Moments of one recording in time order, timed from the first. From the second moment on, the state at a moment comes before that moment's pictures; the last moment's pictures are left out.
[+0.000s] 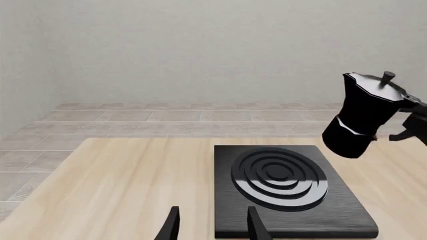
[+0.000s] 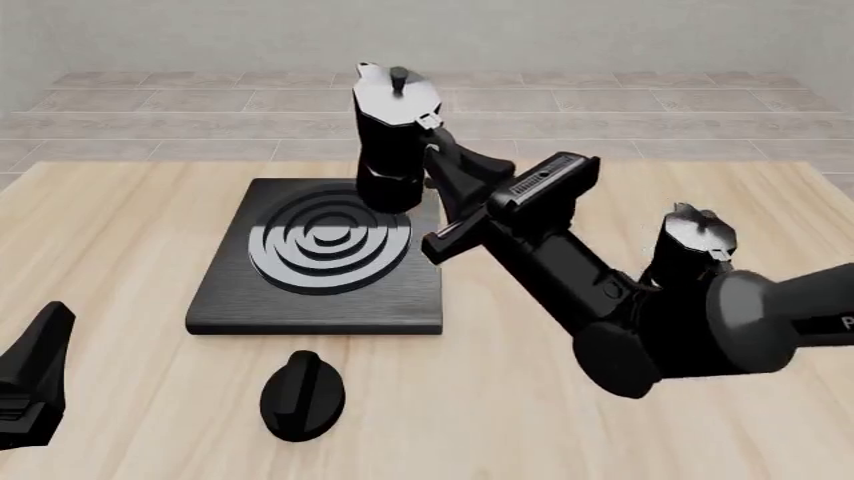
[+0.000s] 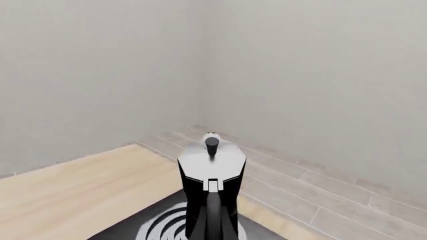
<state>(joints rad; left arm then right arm) 0.00 0.01 0.00 0.00 0.00 0.70 1.69 -0.65 -1.21 -0.08</state>
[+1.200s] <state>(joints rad) 0.00 0.01 0.00 0.00 0.00 0.81 2.05 -1.00 -1.20 0.01</state>
